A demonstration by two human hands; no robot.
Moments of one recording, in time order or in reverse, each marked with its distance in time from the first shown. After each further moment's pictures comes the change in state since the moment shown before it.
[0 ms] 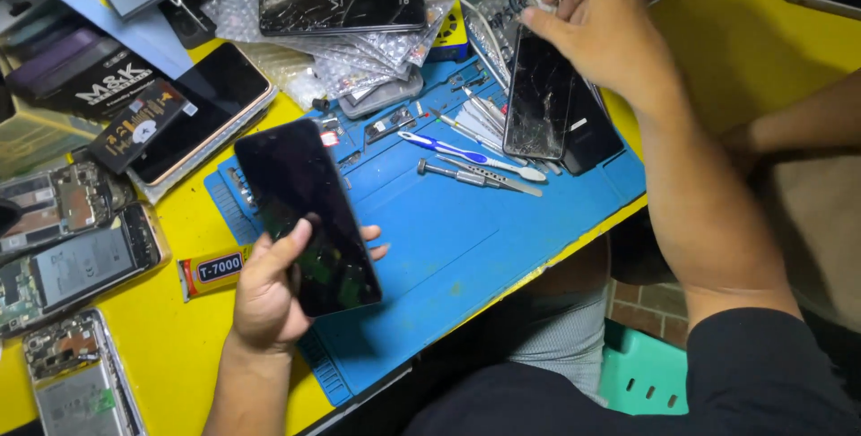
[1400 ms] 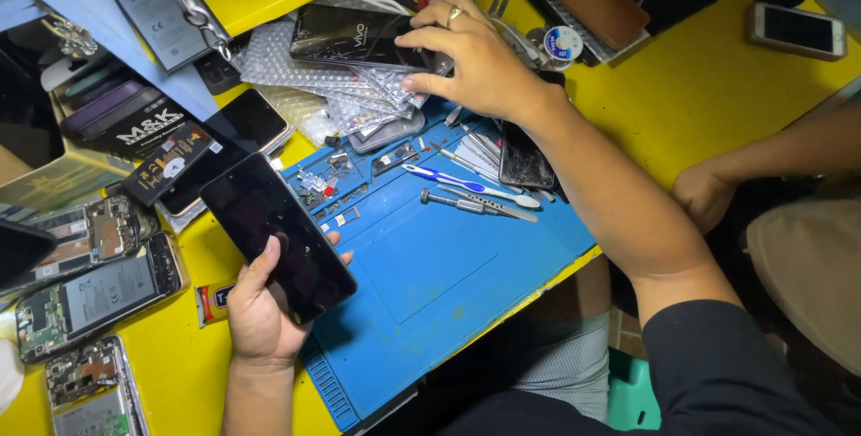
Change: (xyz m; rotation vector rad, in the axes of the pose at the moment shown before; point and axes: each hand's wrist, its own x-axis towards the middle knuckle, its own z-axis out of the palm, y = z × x) left_hand 0.003 0.013 -0.003 -0.078 0.329 0.174; right_hand 0.051 -0.055 0.062 -0.026 -0.044 -0.628
